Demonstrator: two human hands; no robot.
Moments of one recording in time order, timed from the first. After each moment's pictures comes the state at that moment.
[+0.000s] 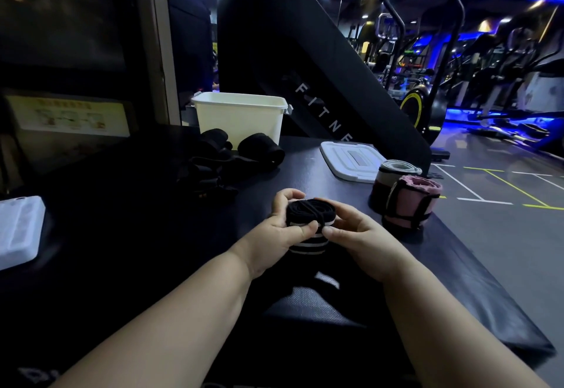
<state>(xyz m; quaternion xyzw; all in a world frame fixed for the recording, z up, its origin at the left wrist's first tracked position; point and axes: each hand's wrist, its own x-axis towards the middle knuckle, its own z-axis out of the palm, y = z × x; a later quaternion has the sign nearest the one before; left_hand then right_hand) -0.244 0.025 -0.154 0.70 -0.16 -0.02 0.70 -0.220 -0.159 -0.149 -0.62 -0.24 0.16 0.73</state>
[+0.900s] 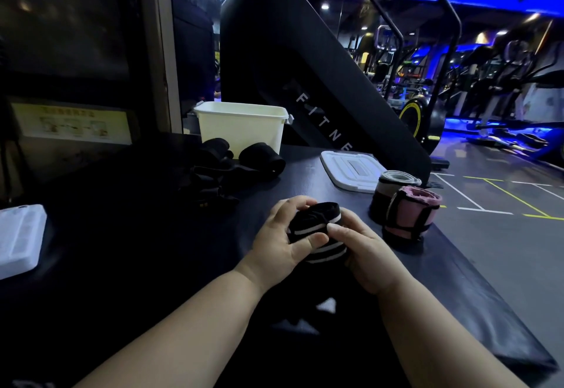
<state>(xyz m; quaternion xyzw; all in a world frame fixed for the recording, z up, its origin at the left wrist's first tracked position) -0.244 0.019 -0.154 0.77 -0.20 0.21 0.56 -0.231 -0.148 -0.145 -0.58 -0.21 0.11 0.78</state>
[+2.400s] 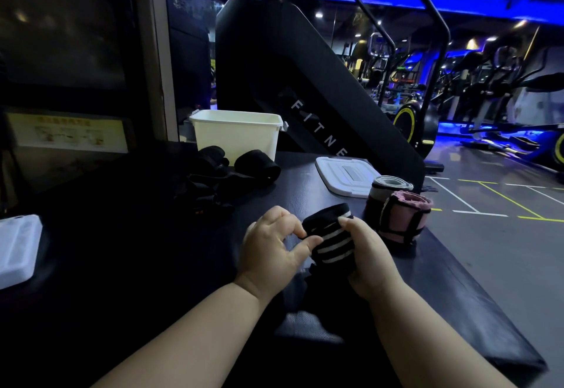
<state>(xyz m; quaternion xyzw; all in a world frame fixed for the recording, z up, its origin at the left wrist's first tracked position) -0.238 0.012 -0.162 0.79 -0.16 0.42 0.41 -0.232 -0.146 -0.138 -0.56 -0.04 0.03 0.82</state>
